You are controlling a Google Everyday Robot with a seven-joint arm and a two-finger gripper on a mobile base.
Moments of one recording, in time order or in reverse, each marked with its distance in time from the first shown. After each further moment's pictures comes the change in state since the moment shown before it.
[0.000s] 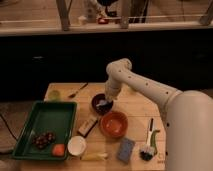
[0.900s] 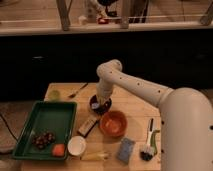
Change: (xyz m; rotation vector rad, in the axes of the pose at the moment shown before) arm -0.042 0.000 0.013 -0.019 -0.041 -0.085
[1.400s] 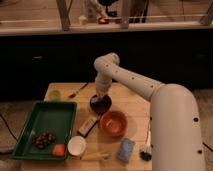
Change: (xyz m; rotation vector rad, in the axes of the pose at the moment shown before) arm 0.011 -0.042 -0.012 -0.006 0.031 -0.041
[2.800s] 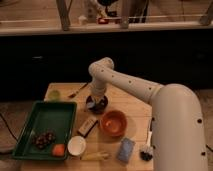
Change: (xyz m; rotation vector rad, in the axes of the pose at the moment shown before) arm -0.029 0.012 0.016 -0.021 -0.016 -0.032
